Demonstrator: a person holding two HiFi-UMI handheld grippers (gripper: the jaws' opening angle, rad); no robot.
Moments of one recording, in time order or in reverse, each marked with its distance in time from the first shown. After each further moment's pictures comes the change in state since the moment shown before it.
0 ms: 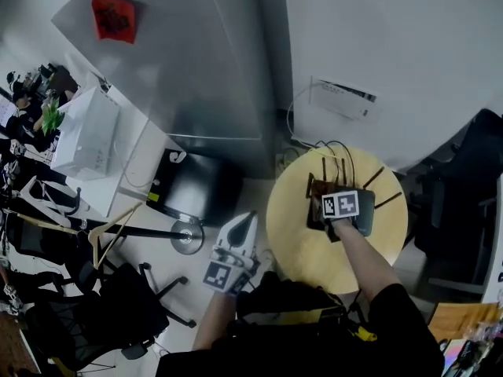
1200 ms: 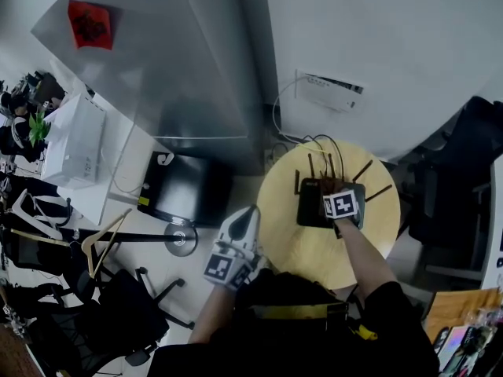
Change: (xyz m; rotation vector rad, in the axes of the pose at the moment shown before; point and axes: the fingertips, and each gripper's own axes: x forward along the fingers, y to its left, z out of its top) left arm 0.030 -0.008 -0.024 -0.053 0.054 -0.035; right arm -0.013 -0.077 -0.024 -0.121 0.049 -0.261
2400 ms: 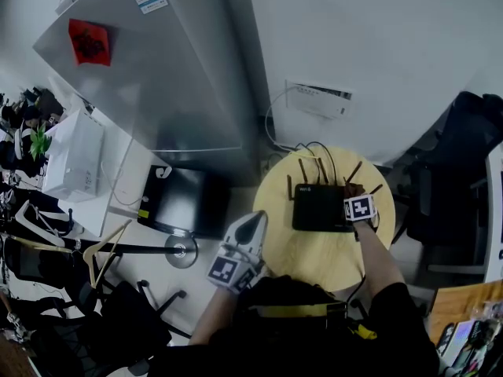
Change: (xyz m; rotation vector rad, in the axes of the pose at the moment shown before) left arm 0.013 -0.041 0.004 0.018 0.005 -0.120; right arm -0.039 -0.101 -0.025 0.044 -0.037 -0.178
